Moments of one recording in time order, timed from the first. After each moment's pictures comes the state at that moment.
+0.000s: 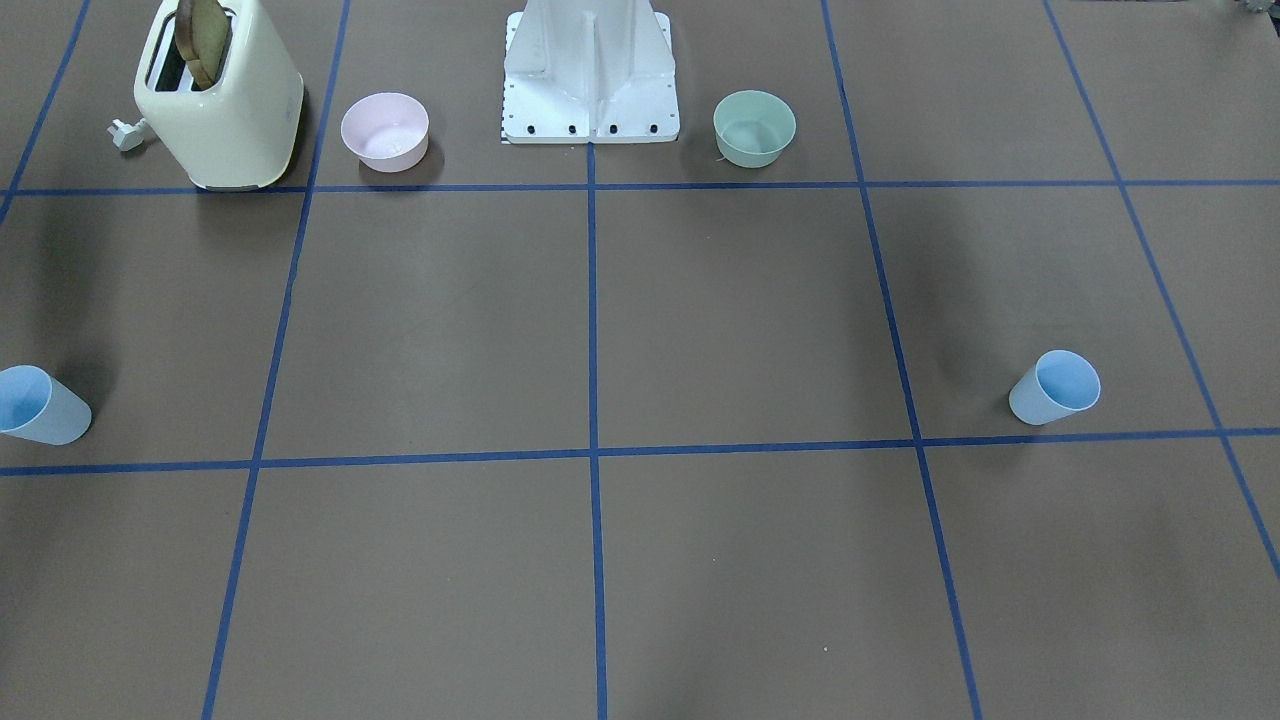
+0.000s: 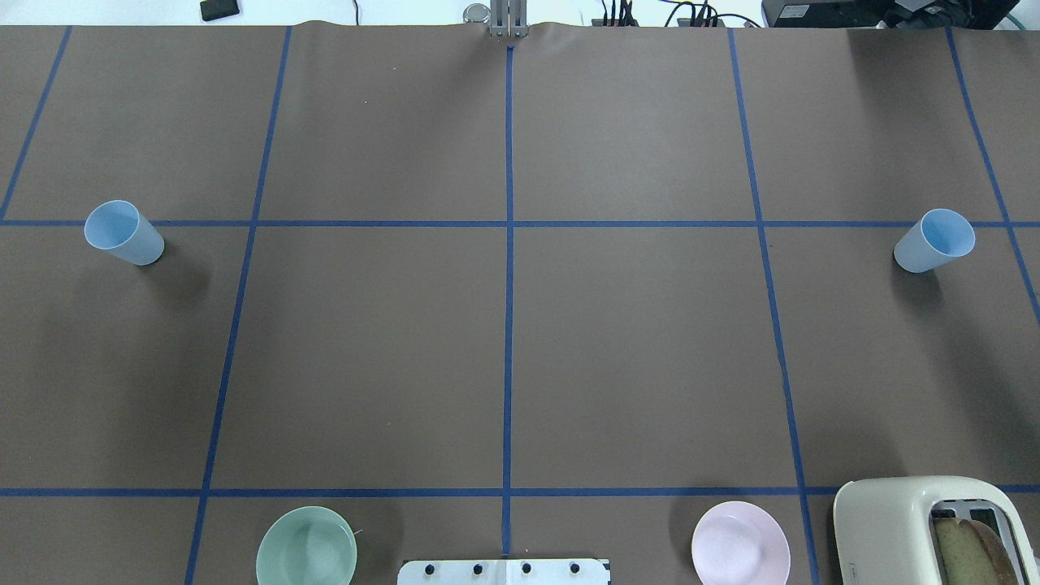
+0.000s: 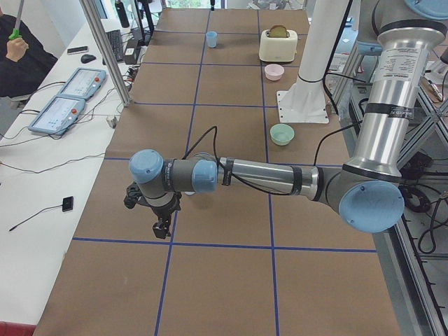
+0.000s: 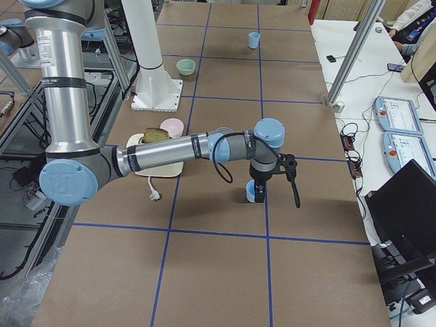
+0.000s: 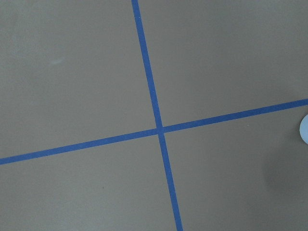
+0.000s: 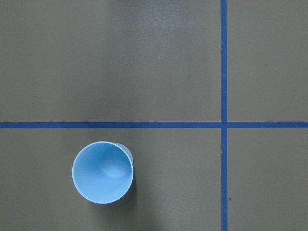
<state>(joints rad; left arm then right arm) -1.55 -1.75 -1.51 -1.46 -2.35 0.18 1.45 -1.51 1.74 -1.63 2.34 0.21</state>
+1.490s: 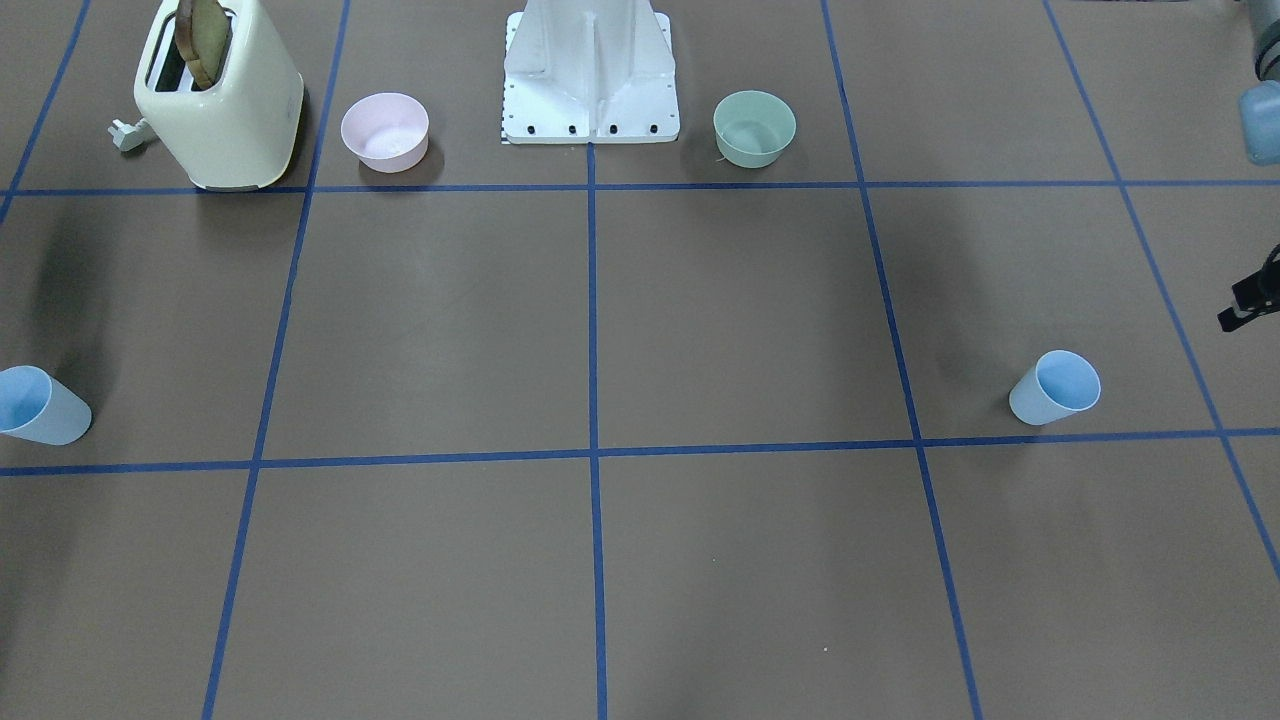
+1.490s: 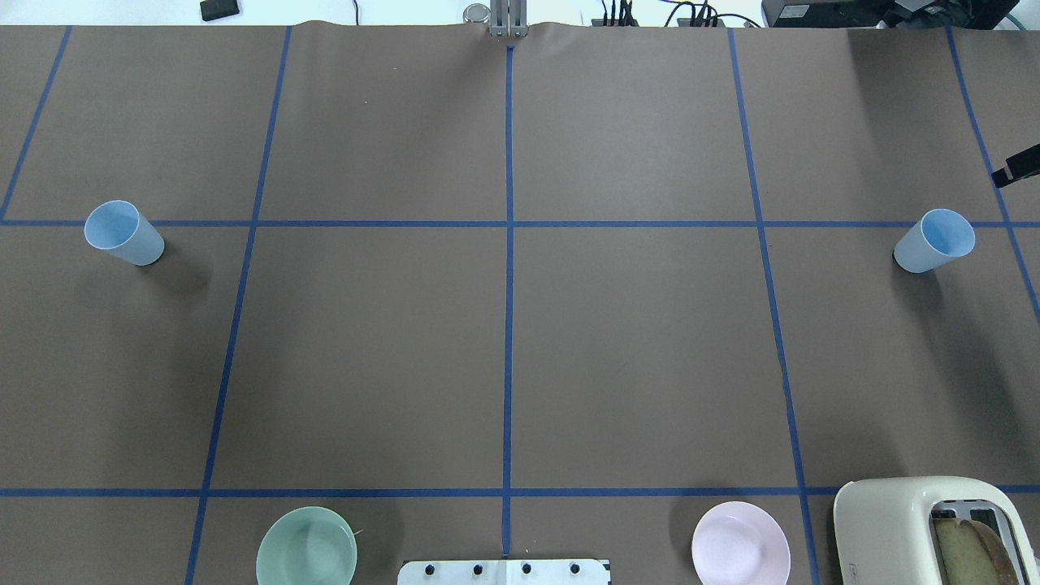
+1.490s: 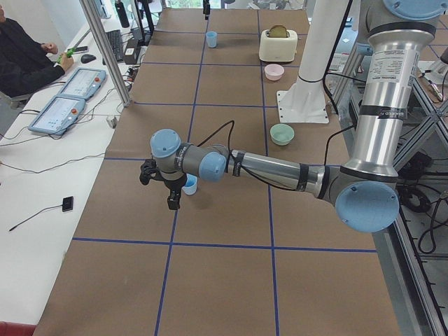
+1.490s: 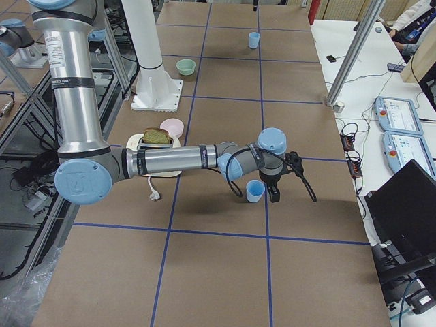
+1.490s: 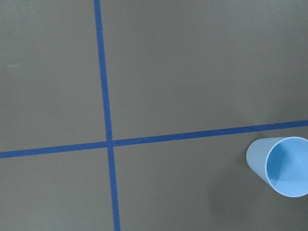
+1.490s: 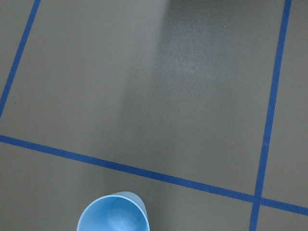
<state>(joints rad) -1.35 -1.68 -1.62 -1.73 -2.38 -0.31 1.35 -1.47 1.56 -1.24 2.33 0.21</state>
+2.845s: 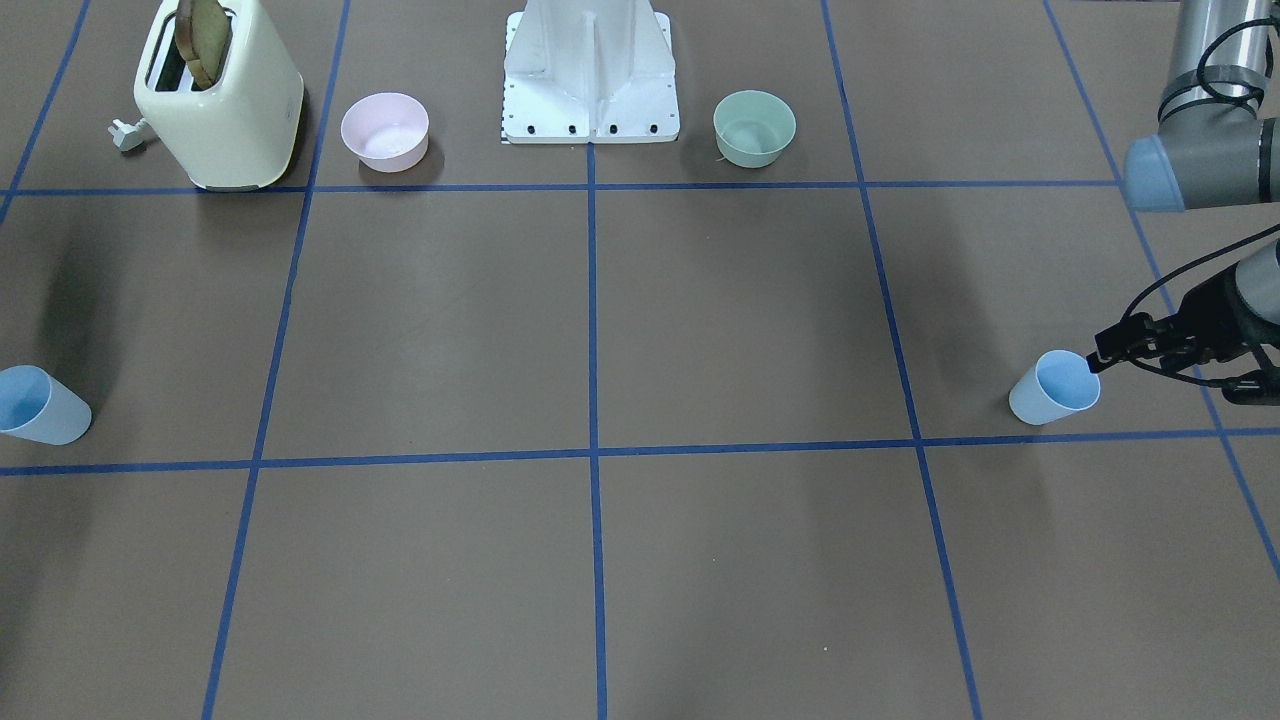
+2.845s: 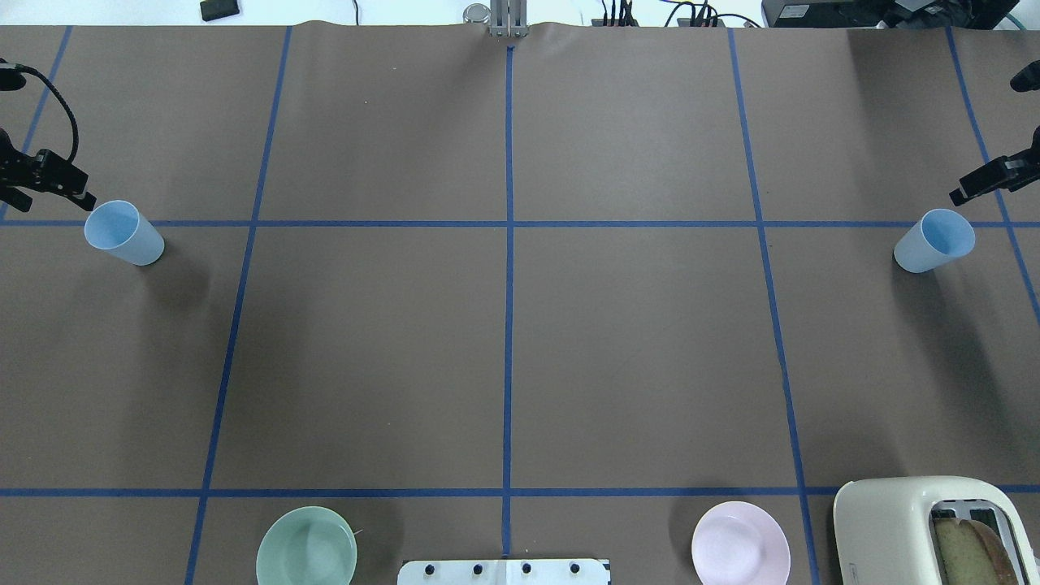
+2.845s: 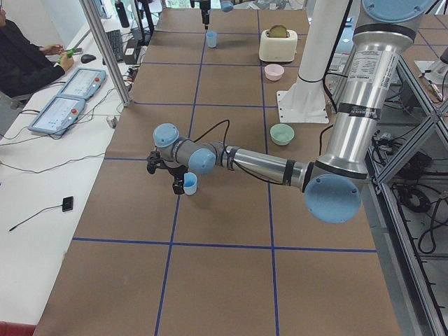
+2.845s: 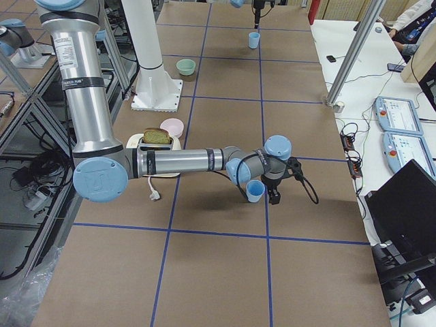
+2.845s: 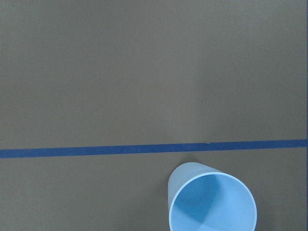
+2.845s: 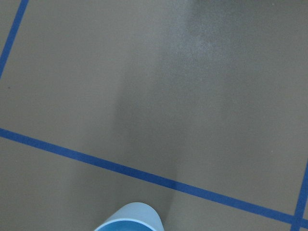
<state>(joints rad) -1.20 -1.78 -1.53 -1.80 -2.37 -0.50 1.29 -1.42 1.45 -1.22 2.32 0.20</state>
